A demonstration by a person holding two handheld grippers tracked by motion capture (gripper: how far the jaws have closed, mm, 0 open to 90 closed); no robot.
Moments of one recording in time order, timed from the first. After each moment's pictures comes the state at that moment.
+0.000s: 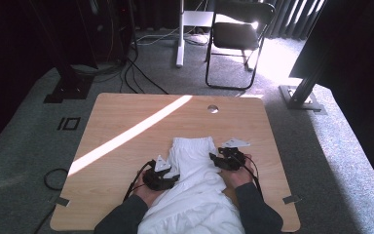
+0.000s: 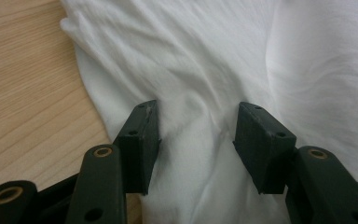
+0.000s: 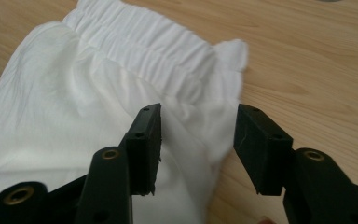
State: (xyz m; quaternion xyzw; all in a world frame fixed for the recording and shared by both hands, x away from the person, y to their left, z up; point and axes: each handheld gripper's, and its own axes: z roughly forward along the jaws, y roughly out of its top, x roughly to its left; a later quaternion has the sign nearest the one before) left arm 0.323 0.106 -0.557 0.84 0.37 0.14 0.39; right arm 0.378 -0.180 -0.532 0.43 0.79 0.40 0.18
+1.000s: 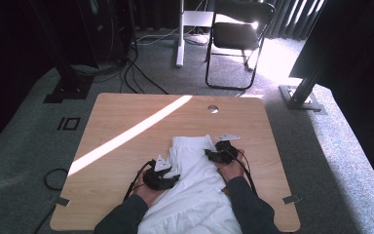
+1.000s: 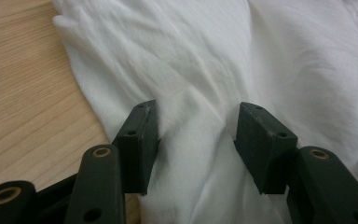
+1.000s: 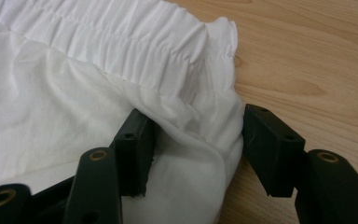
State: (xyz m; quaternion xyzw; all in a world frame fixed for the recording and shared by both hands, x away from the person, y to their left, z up) left arm 0.324 0.105 -0.558 0.84 0.36 0.14 0.39; right arm 0.415 -0.169 -0.556 0.47 0.78 0.36 0.18
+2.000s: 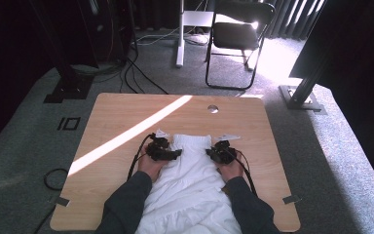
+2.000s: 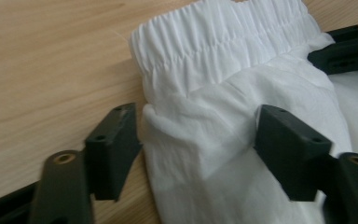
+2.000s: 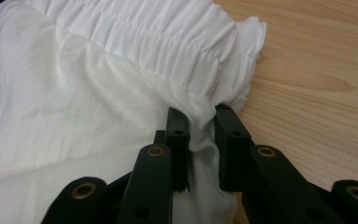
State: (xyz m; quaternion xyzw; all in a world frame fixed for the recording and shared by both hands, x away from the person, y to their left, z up) left arm 0.419 0.105 -0.541 0.80 0.44 0.10 0.39; right arm 0.413 -0.166 -0.554 0.47 0.79 0.37 0.14
